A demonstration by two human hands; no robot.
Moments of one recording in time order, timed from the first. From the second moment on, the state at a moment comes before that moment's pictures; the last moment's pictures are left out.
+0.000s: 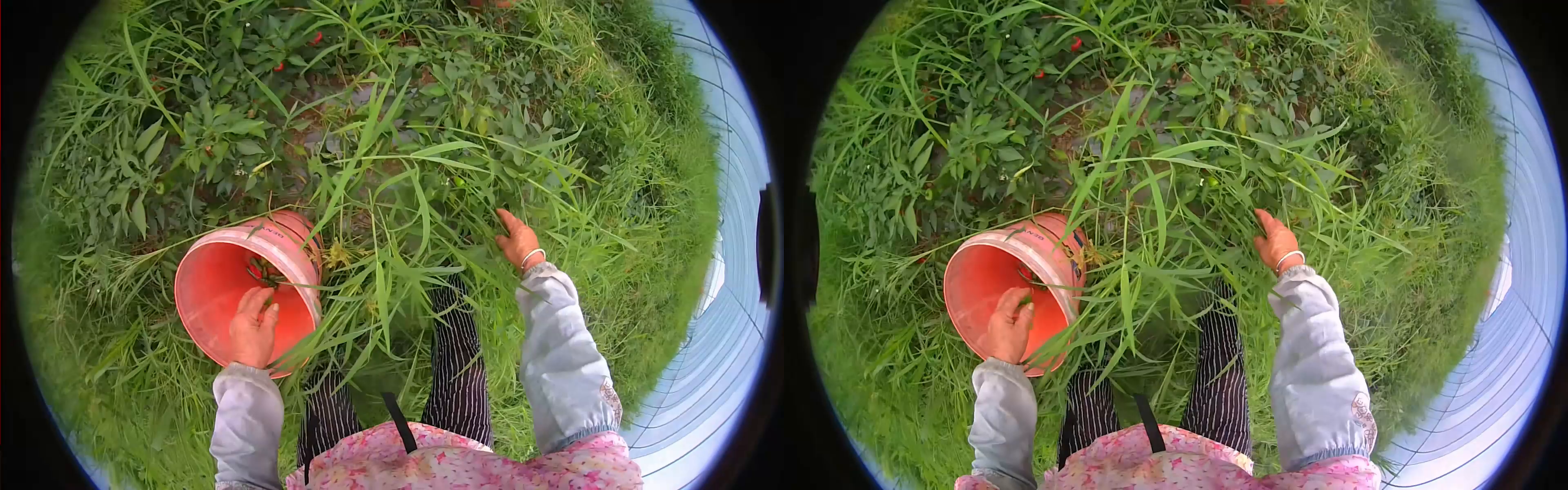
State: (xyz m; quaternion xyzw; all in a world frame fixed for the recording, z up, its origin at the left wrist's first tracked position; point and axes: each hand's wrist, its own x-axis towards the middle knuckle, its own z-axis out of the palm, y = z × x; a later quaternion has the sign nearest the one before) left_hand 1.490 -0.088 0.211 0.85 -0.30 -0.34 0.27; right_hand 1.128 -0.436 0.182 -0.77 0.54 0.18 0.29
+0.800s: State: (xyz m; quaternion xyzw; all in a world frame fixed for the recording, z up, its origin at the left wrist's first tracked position) left_hand 1.388 -0.396 0.151 0.69 -0.58 -0.36 0.24; right_hand 1.187 -0.408 0.260 -0.76 0.31 0.48 0.32
